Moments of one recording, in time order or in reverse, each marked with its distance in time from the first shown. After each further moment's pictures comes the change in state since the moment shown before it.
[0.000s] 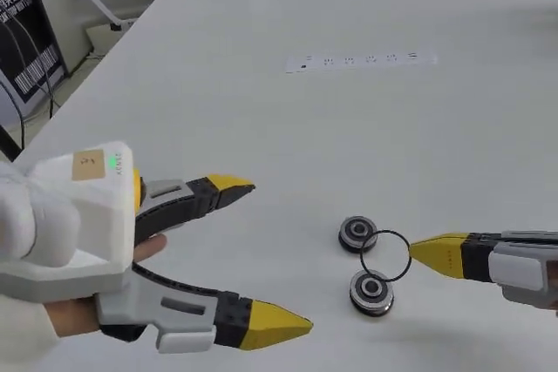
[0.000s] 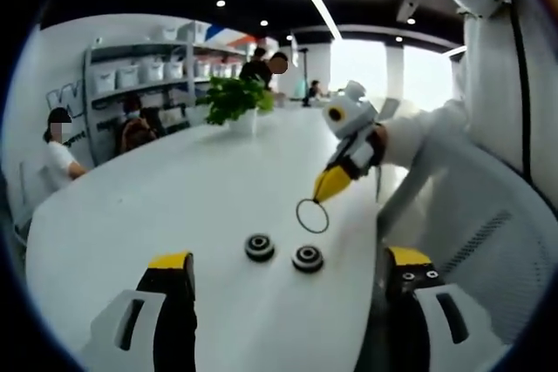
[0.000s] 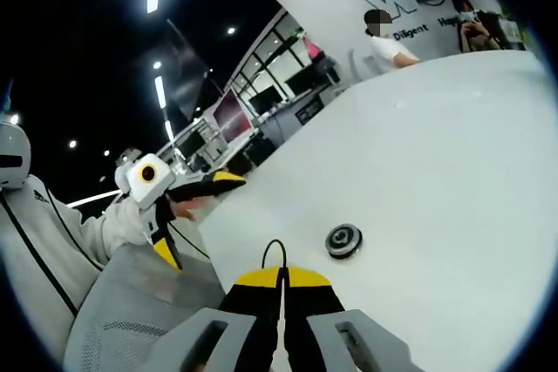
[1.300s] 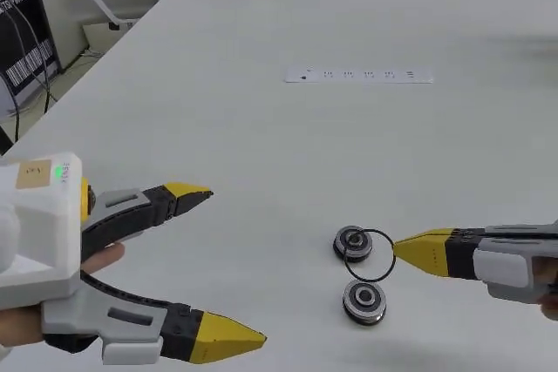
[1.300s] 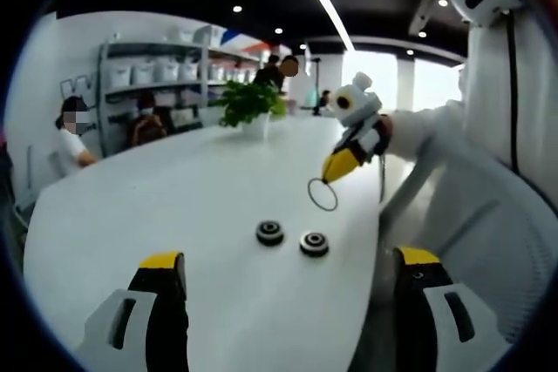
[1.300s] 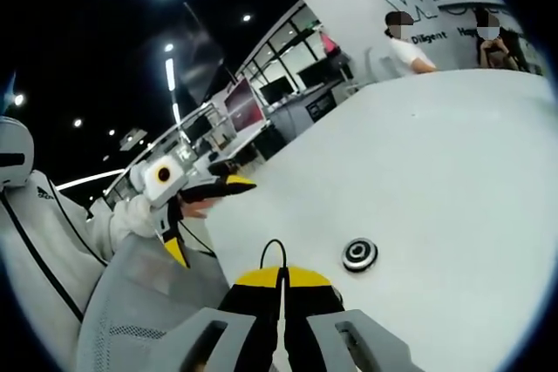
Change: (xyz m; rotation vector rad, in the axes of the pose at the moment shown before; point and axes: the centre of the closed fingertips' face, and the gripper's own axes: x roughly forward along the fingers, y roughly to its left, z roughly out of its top) left arm -0.024 0.009 -0.019 -0.056 -0.037 0.028; right arm 0.011 0.018 0.014 -0.087 0.061 0.017
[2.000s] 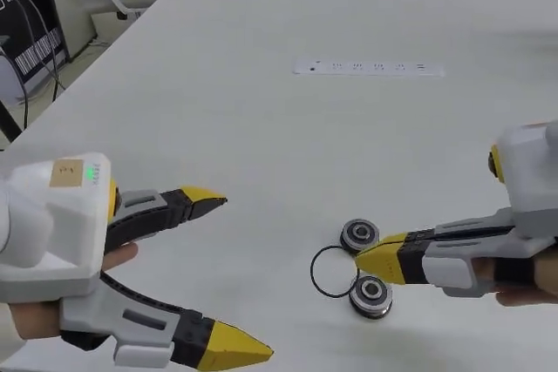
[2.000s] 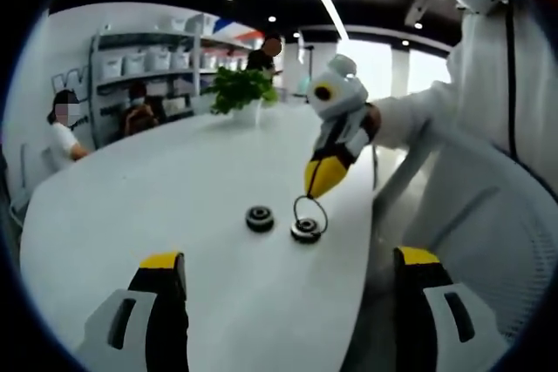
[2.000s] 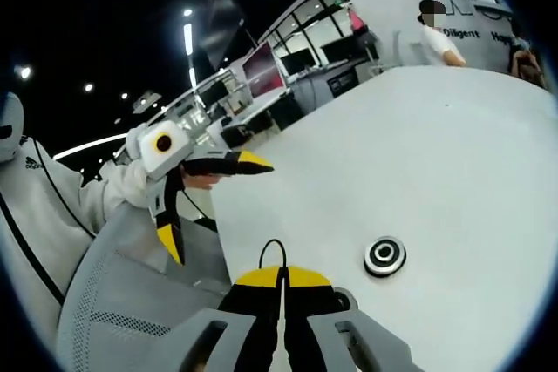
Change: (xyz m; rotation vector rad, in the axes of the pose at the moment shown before) left arm 0.005 -0.007 -0.016 0.003 0.064 -0.033; right arm 0.040 0.011 -0.023 -0.105 0.168 0.062
